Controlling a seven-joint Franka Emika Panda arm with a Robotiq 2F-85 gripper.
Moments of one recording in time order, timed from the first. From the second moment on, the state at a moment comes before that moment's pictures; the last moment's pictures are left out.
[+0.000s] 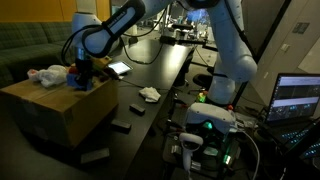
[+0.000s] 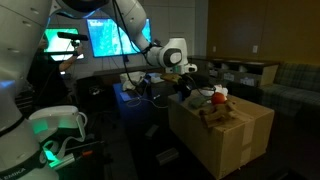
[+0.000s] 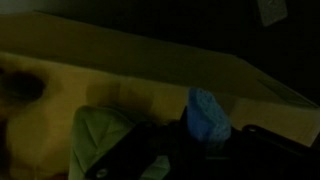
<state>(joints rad) 0.20 0.56 0.08 -1.76 -0.06 2.47 0.05</state>
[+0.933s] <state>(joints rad) 0.20 0.90 0.11 -1.20 -0.05 2.19 -0.02</state>
